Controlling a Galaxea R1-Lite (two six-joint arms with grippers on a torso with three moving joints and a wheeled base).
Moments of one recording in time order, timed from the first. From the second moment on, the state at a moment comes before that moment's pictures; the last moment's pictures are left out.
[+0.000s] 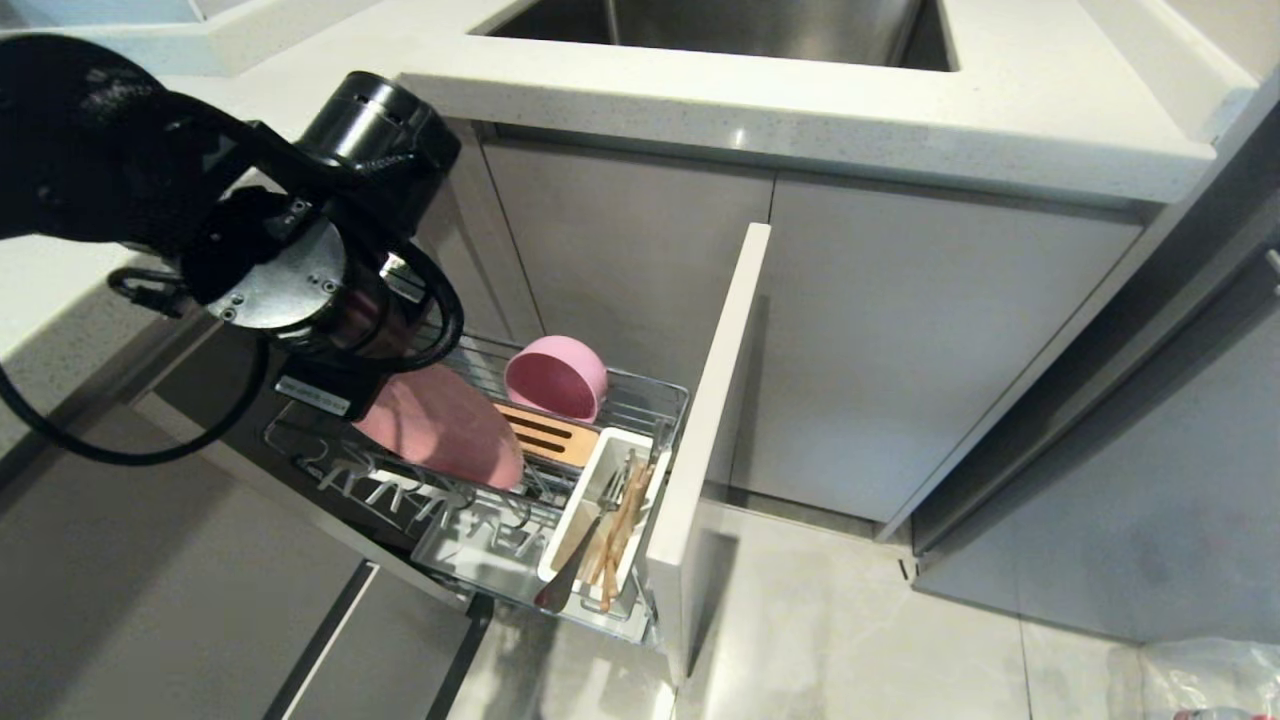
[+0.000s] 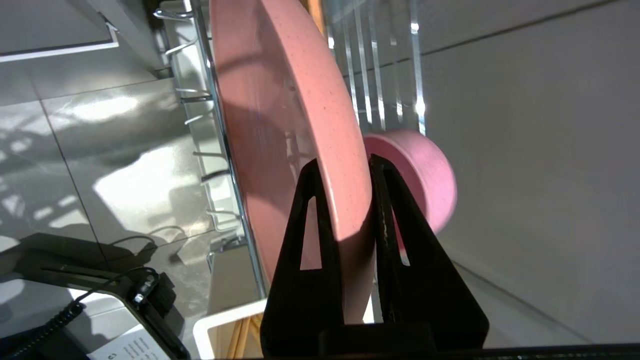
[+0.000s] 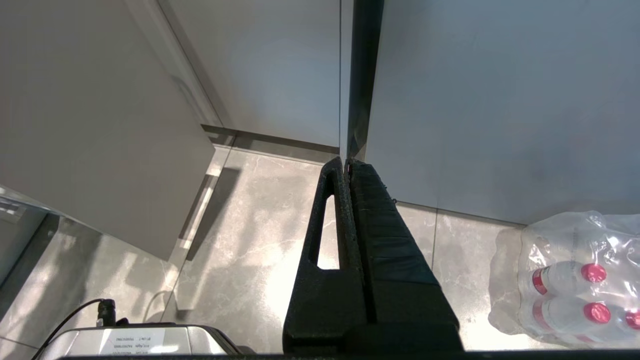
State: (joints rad) left arm -0.54 1.72 -1.74 0.86 0.73 -1.50; right arm 0.00 0.00 0.00 0.00 -0.02 0.05
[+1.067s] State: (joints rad) left arm -0.99 1.51 -1.96 0.64 0.86 -0.85; right arm 0.00 0.00 0.00 0.00 -0.02 0.05
